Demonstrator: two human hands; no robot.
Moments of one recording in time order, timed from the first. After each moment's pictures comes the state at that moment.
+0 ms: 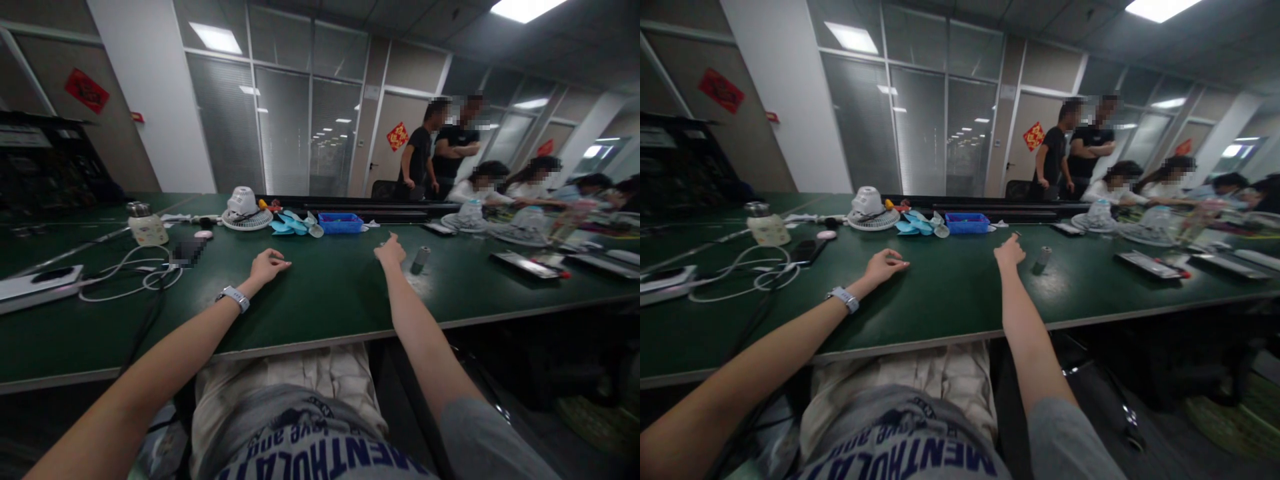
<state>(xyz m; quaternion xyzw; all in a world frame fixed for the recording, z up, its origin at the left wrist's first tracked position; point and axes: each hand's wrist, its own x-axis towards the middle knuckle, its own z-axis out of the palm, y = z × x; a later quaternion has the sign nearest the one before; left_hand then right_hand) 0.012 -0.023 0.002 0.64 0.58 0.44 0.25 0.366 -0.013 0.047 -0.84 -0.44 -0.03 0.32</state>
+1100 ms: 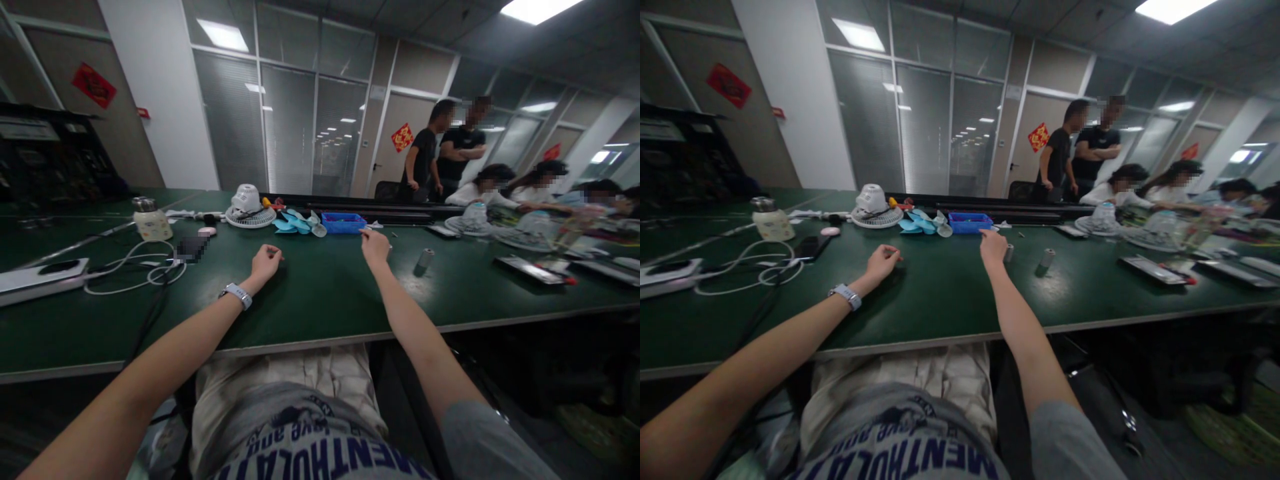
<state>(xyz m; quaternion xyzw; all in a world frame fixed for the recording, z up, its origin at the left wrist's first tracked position) 0.014 -0.022 0.007 0.58 0.65 0.46 0.19 0.324 -0.004 0.049 -0.69 -0.62 -0.14 0.36</state>
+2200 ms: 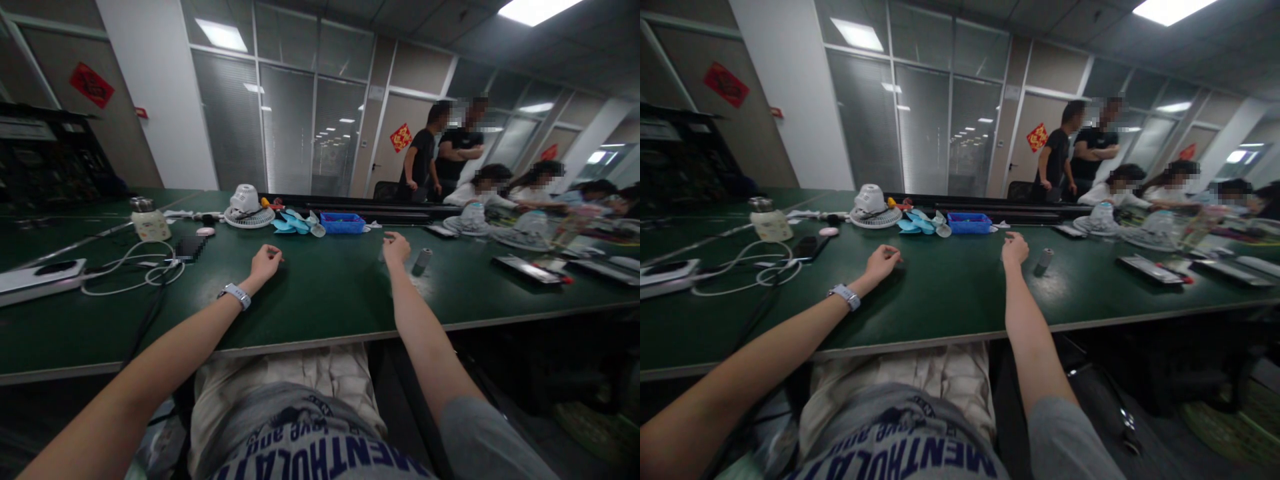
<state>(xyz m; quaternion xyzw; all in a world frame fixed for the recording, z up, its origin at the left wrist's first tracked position) 0.013 -0.021 0.004 0.60 0.63 0.45 0.20 0.383 -0.005 0.044 -0.76 -0.46 -0.05 0.46</state>
